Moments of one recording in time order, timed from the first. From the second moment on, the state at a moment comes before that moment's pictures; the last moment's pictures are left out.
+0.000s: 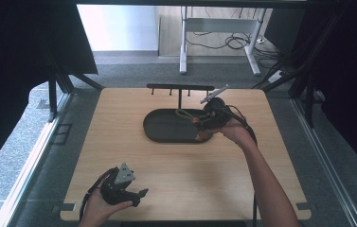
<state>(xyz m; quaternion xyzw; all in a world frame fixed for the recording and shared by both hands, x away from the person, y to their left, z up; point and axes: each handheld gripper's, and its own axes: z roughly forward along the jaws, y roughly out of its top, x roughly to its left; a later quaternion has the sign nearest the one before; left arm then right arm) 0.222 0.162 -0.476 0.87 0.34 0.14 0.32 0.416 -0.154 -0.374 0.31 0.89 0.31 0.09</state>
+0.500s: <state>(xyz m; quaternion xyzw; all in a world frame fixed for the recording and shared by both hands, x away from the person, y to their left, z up) 0.222 0.163 -0.474 0.87 0.34 0.14 0.33 0.425 -0.153 -0.372 0.32 0.89 0.31 0.10</state>
